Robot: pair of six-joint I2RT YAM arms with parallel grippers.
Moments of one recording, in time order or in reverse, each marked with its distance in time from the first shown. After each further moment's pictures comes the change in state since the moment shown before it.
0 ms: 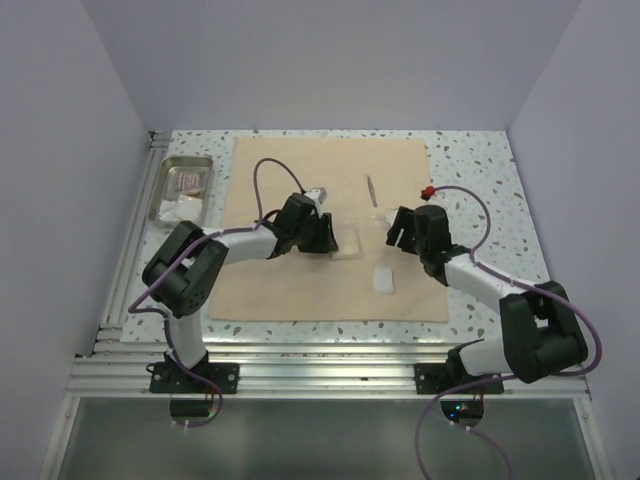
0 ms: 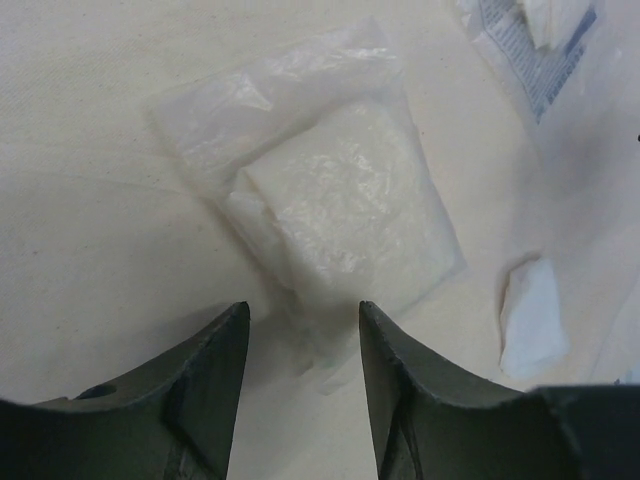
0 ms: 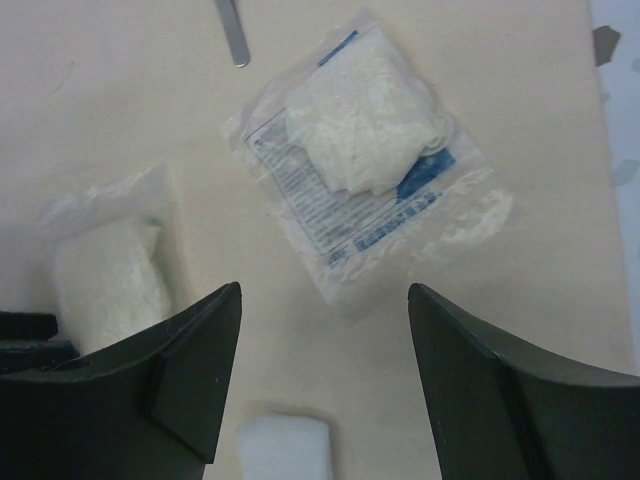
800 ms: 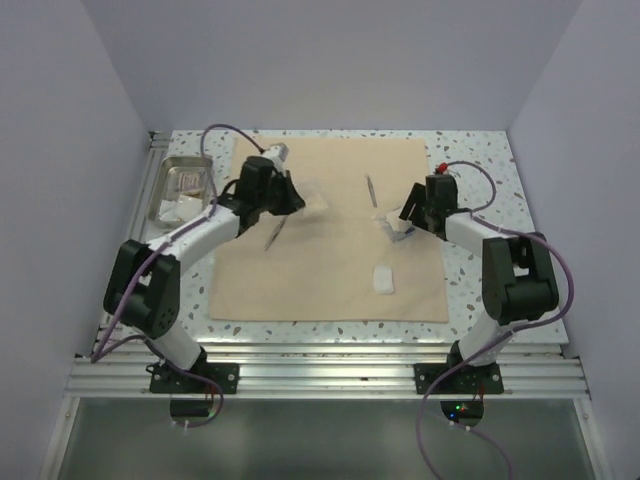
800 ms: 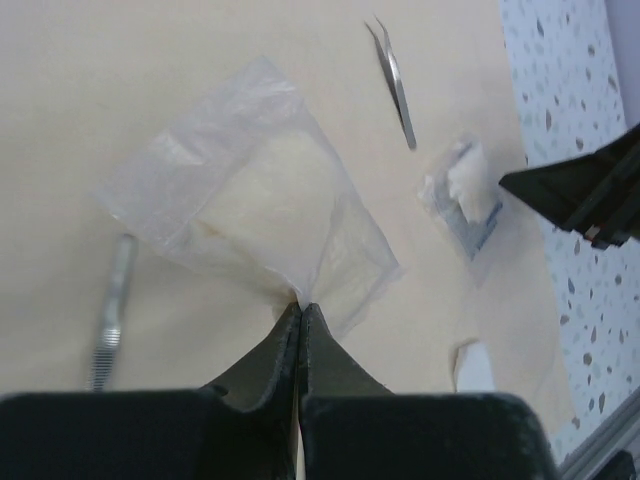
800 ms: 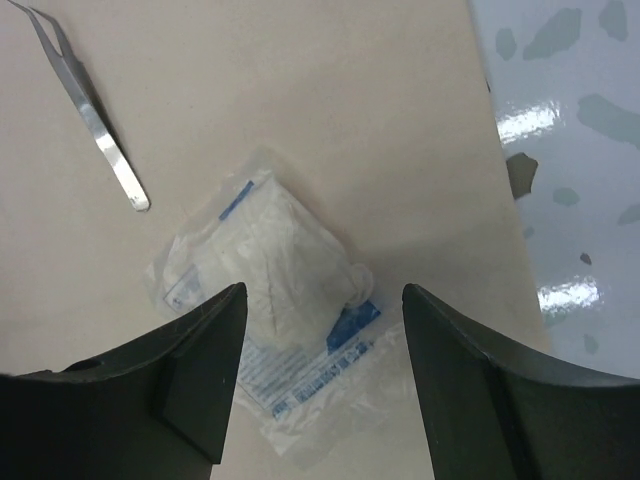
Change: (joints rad) left arm 0.150 -0.192 0.101 -0.137 0.005 0.037; right arm -0.215 0.312 0.300 -0.139 -0.077 0.029
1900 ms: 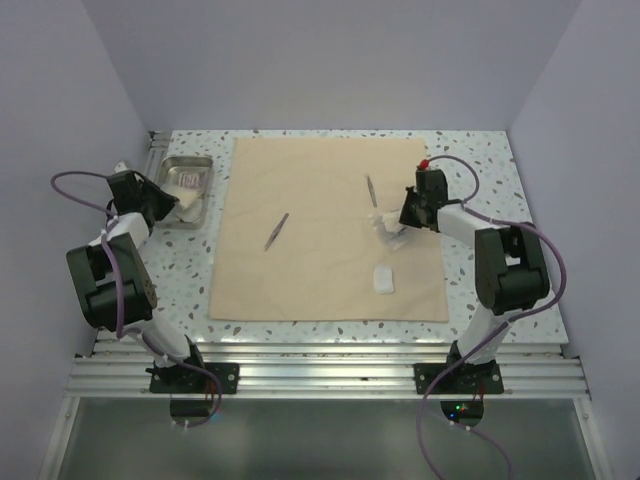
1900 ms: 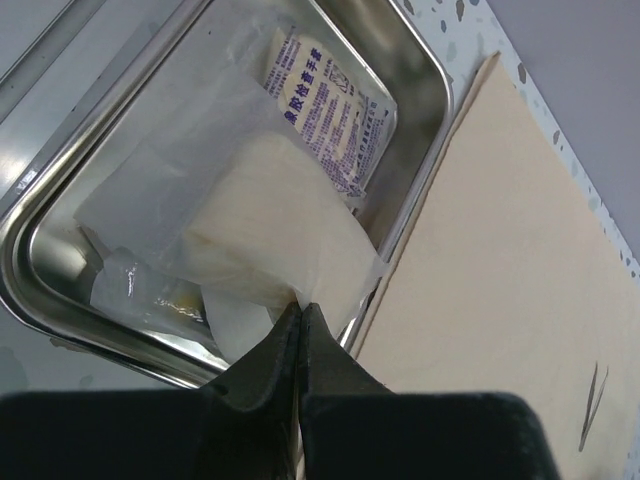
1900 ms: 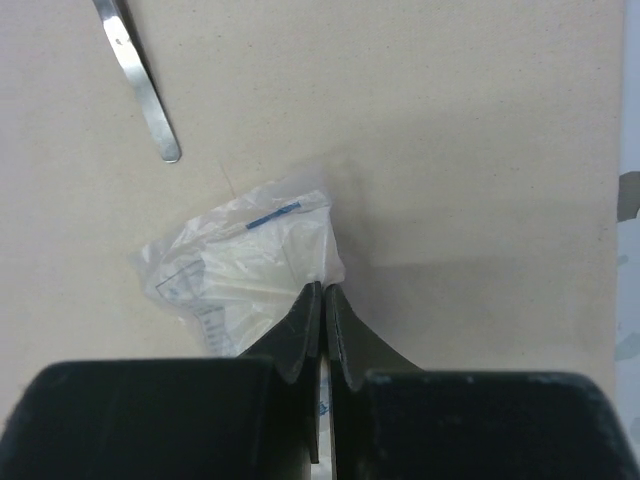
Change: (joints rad) left arm 0.855 0.002 -0.144 0.150 0.083 -0.095; right arm 0.040 0.132 0.142 -0.101 -0.087 -0.124
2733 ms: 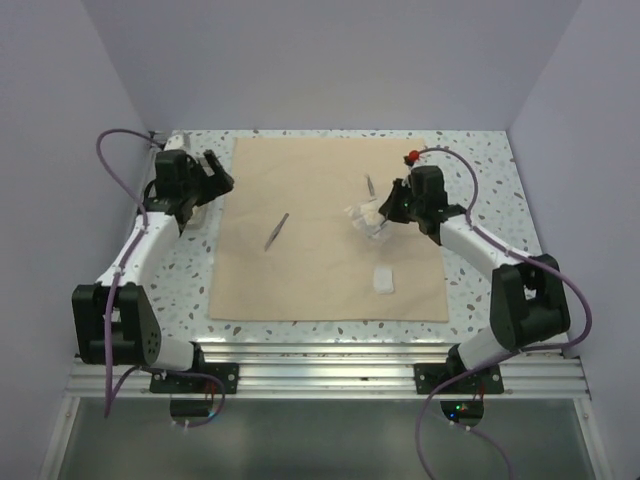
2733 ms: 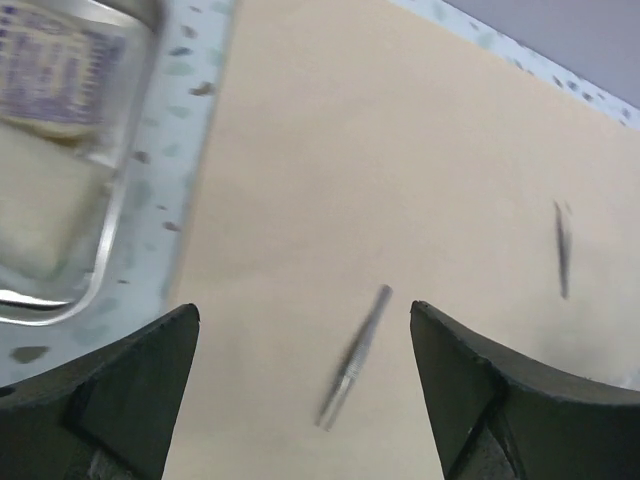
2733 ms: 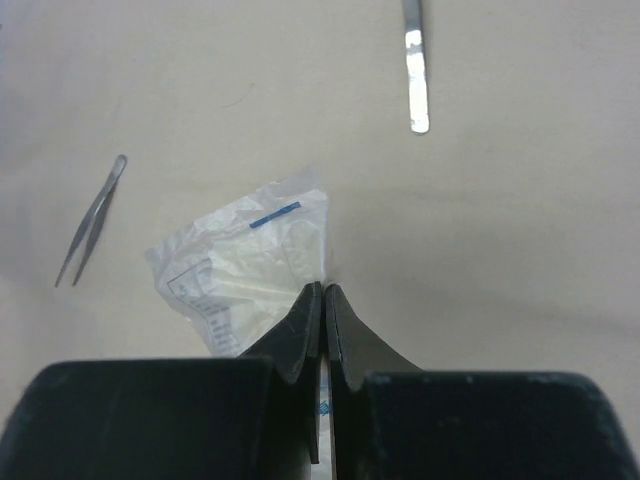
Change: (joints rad) left arm -0.347 -0.243 0.069 -0.270 -0.210 0.145; right arm 0.103 -0.260 -0.072 0.032 -0.133 0.037
